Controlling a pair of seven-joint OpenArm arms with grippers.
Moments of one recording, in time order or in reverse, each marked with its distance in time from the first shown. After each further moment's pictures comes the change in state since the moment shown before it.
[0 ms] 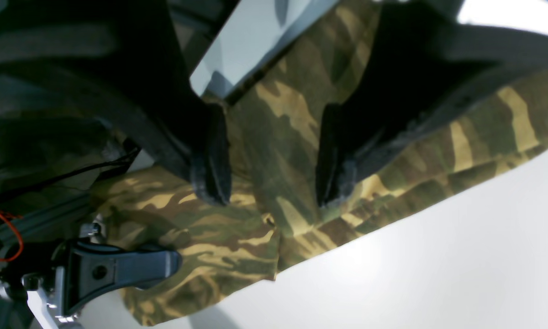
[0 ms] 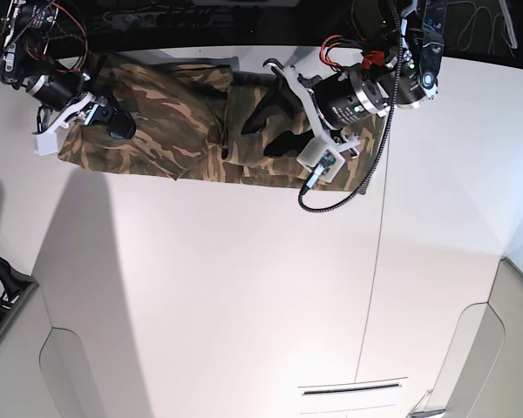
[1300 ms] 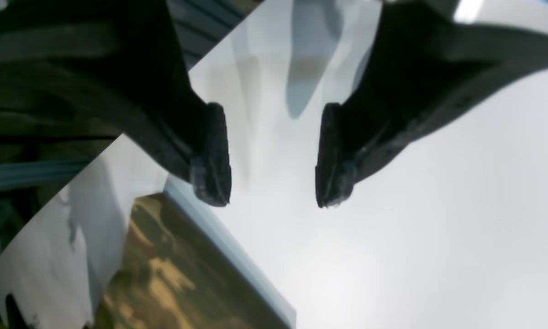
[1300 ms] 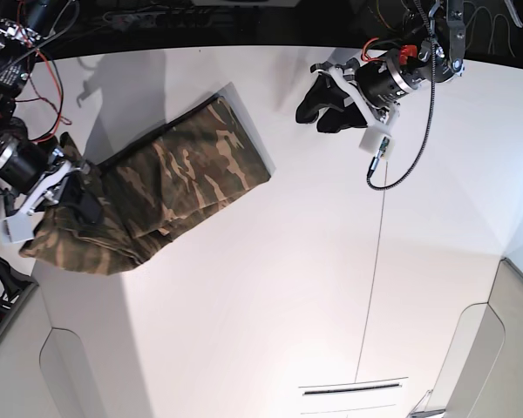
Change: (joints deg) left arm 4.6 0.2 -13.7 -11.5 -8.4 0.0 0.3; right arm 14.4 -0.2 2.0 20.7 -4.1 -0.9 -9.2
